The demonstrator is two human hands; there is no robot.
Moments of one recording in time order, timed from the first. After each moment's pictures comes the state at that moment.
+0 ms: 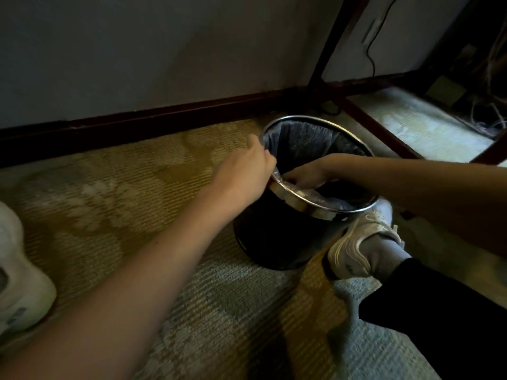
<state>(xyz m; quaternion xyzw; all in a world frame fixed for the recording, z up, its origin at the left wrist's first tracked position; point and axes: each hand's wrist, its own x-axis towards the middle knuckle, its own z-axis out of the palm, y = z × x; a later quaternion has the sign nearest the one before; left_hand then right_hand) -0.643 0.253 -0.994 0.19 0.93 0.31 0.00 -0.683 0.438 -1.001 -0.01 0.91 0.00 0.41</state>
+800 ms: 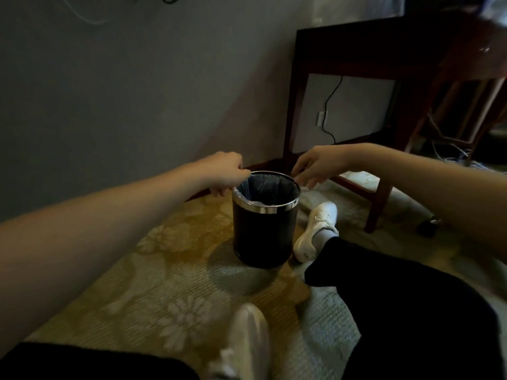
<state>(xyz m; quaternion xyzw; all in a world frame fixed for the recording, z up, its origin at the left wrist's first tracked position) -0.445 0.238 -0.792 0.22 0.96 0.14 0.04 -0.402 0.477 -0.762 -0.05 0.97 -0.19 0.16</state>
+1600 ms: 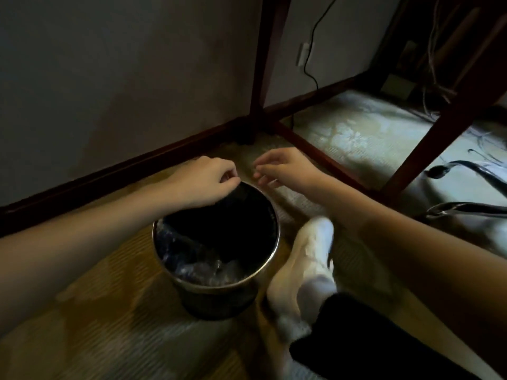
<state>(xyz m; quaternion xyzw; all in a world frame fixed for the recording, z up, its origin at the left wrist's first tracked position) -0.685 0.354 -0.875 0.35 0.91 0.20 0.10 -0.650 0.556 -0.889 0.07 0.85 -0.52 0.04</state>
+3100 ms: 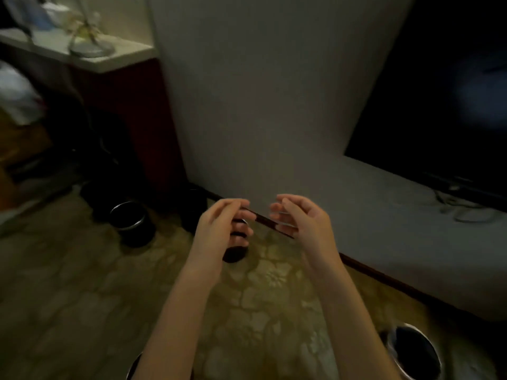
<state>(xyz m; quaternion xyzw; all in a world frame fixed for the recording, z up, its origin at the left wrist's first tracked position) -0.037 -0.135 -0.073 -0.35 0.52 0.72 -0.31 -0.160 -0.043 -0.085 -0.21 0.63 -0.69 0.30</state>
